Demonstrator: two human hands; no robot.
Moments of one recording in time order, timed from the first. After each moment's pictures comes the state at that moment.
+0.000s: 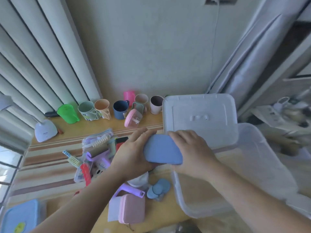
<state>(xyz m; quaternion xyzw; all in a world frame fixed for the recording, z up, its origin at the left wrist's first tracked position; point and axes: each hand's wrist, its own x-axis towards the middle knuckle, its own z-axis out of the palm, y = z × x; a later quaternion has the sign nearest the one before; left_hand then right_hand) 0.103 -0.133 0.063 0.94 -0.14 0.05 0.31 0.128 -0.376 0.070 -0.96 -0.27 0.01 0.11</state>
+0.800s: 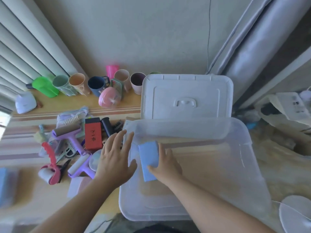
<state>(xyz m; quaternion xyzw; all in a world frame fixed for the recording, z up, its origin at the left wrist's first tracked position) 0.099 -0.283 -0.020 1.00 0.02 -0.04 0.08 0.142 -0.478 -0.100 -0.92 -0.04 0.32 0.22</state>
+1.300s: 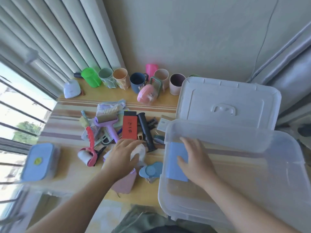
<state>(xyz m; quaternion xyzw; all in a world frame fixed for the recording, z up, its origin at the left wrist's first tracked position) 0.049 -0.168 -0.040 0.97 0.09 -0.08 0.20 0.148 -0.449 -0.045 -0.93 -0.22 0.16 0.27</state>
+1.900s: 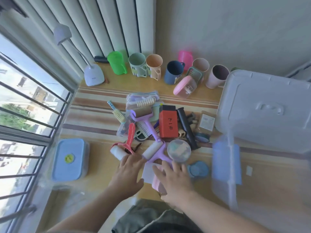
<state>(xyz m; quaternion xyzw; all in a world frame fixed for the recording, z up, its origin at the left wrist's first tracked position) -0.061 -0.011 -0.115 0.96 0.08 -0.19 0.20 0.020 -0.218 -0.097 -0.85 -0.42 0.30 -0.09</state>
